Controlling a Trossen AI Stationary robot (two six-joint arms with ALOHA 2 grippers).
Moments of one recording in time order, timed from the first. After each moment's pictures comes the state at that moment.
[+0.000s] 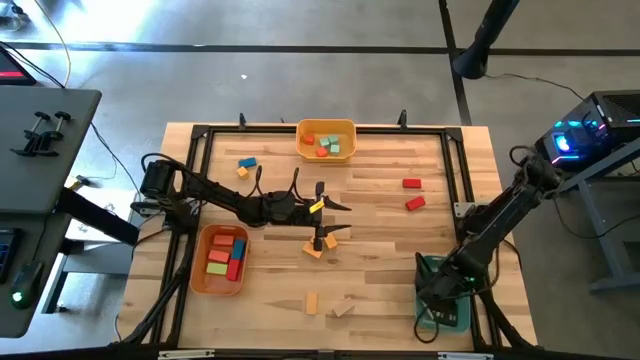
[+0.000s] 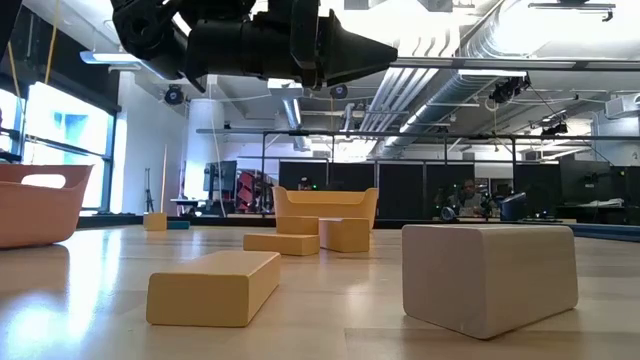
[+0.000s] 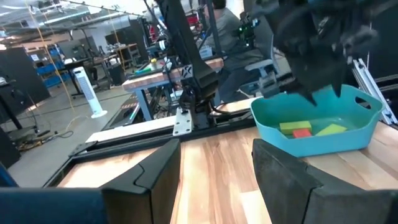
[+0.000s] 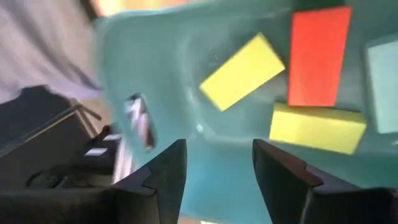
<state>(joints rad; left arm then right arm) -0.08 1.81 0.85 0.93 -0.07 0.24 0.83 1.38 0.87 -0.79 -0.38 1.16</state>
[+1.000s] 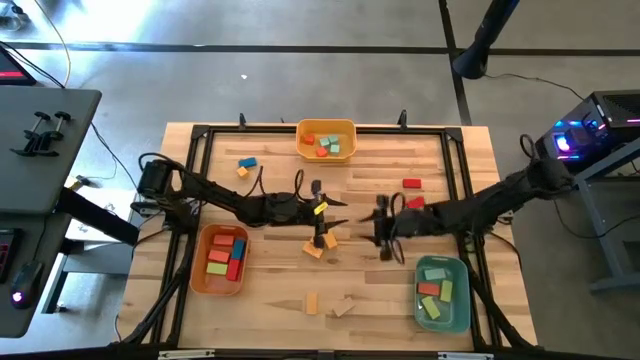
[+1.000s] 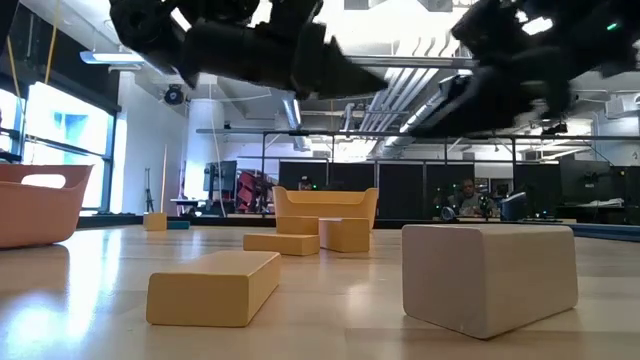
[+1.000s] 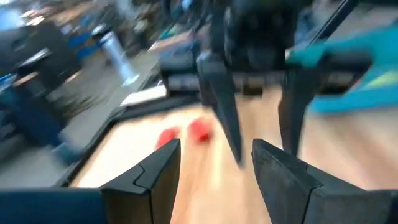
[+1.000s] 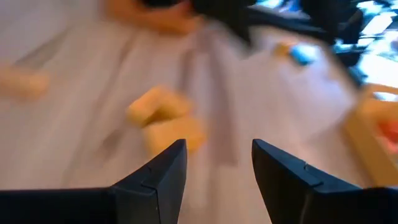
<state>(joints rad) -0.09 1.77 0.85 0.75 -0.25 0.30 0.22 1.30 0.48 0.34 0.29 -0.14</state>
